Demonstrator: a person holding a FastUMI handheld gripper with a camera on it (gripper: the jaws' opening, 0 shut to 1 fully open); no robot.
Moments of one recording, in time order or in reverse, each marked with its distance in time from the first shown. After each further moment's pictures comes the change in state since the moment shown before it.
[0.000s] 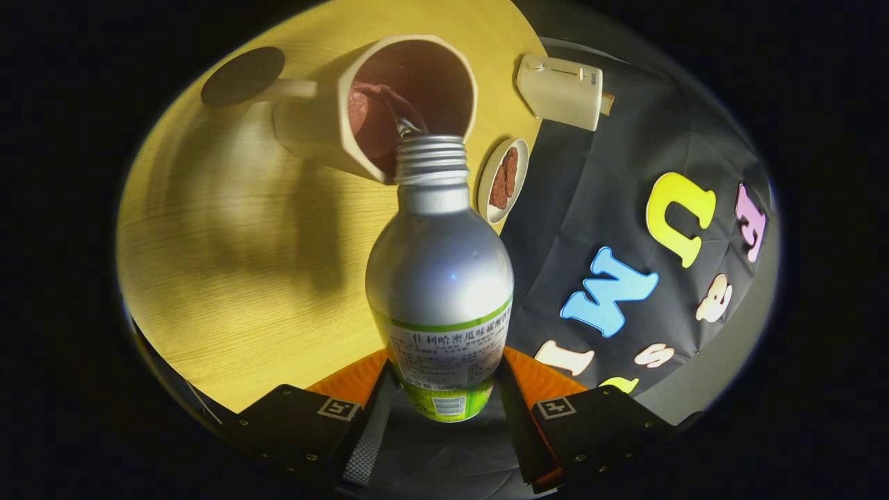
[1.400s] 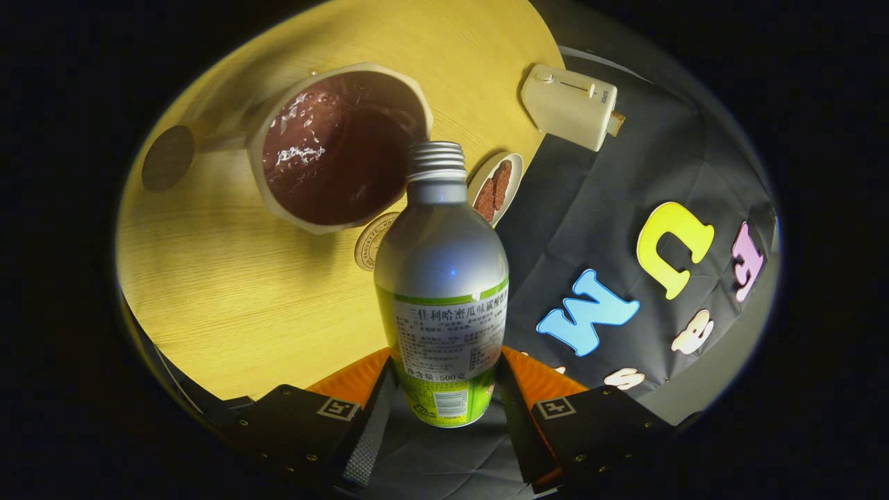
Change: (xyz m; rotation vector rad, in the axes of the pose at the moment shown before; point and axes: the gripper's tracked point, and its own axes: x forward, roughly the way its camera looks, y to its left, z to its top) arm -0.007 -0.043 0.027 -0.123 0.019 -0.028
